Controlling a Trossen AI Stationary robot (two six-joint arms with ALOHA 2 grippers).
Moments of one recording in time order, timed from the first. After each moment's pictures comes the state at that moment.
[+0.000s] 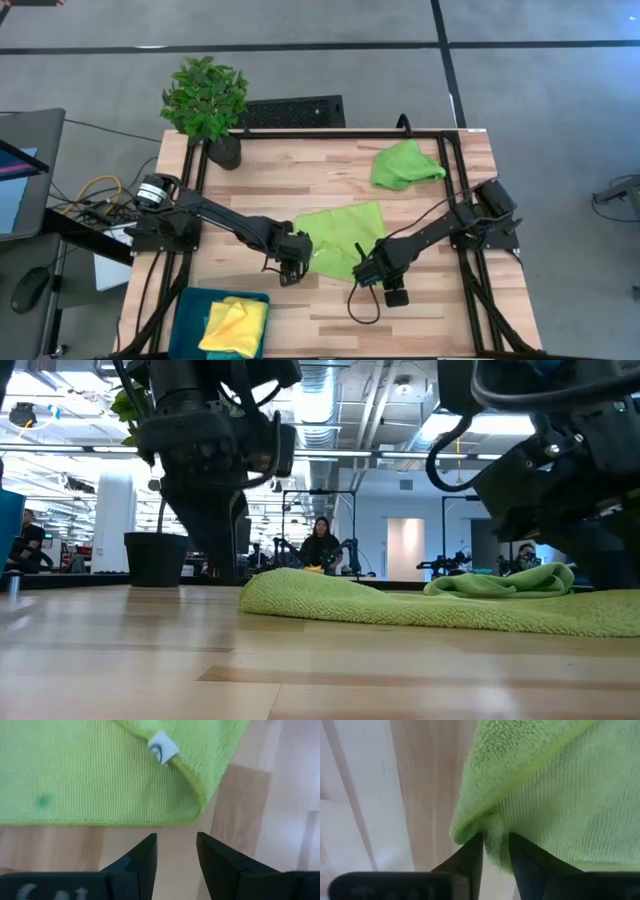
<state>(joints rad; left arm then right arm) -0.25 1.79 1.11 -0.54 -0.03 -0.44 0.44 1.86 1.13 -0.90 -0.21 0.30</state>
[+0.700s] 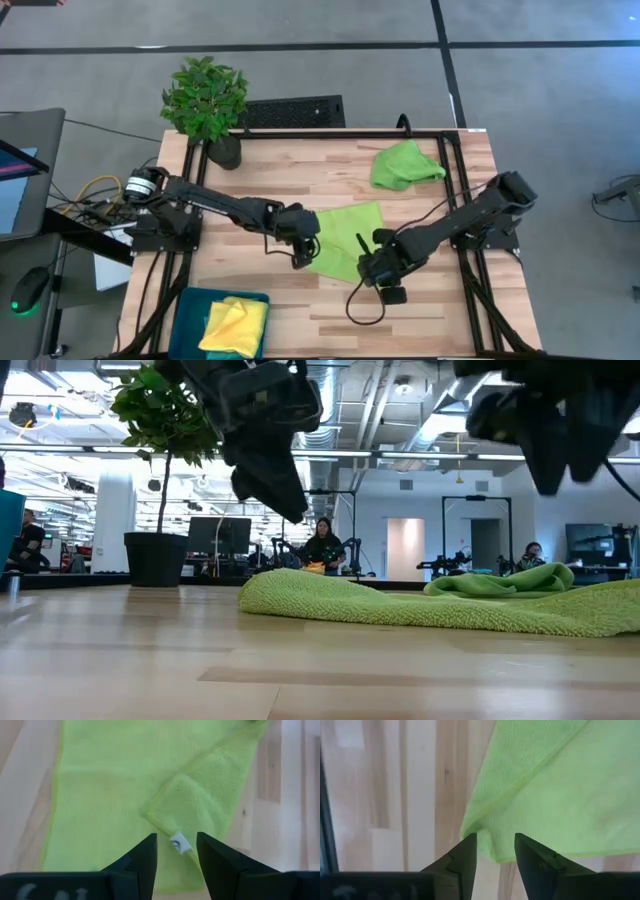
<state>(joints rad) -0.13 1.69 1.11 -0.37 -0.04 -0.36 0.47 1.69 1.30 -1.02 -0.02 0.35</state>
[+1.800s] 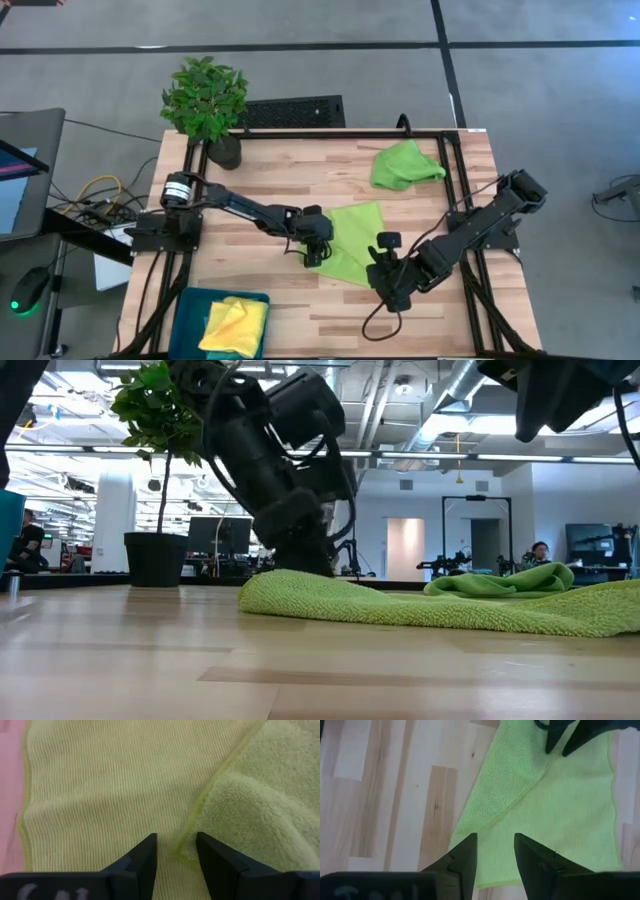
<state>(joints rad) -0.07 1.96 1.12 -0.09 -0.06 -0.07 0.62 1.62 1.30 -0.96 0.29 0.37</state>
